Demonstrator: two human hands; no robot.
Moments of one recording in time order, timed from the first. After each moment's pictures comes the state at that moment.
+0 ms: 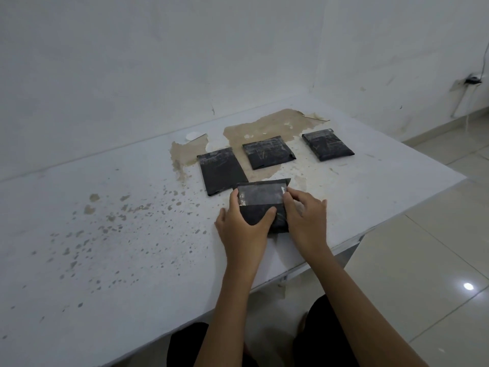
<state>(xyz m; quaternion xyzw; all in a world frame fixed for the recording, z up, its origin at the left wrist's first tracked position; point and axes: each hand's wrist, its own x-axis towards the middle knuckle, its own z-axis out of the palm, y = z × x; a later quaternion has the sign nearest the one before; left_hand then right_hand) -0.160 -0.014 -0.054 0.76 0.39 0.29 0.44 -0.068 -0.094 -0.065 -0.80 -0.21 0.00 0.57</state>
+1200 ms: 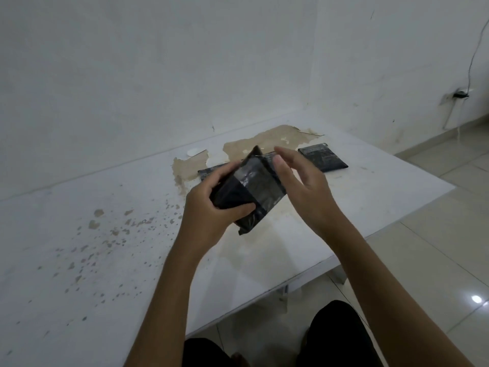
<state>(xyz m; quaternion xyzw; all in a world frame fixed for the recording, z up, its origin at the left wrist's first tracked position) -0.204 0.030 0.044 0.79 0.15 0.31 0.51 -0.064 -0.105 0.043 -0.67 -0.37 0.08 0.64</state>
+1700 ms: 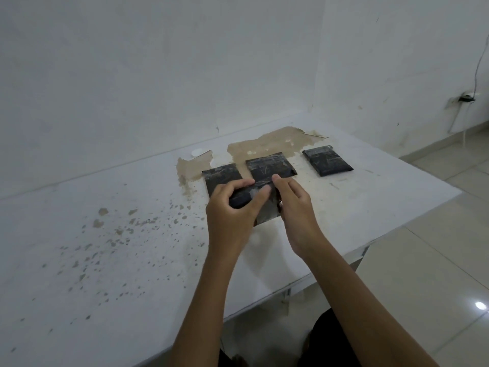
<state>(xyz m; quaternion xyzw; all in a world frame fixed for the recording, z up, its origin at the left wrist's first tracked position) -0.171 0.011 0.012 0.76 0.26 0.41 0.44 -0.083 -0.074 0.008 -0.58 -0.17 0.22 0.76</state>
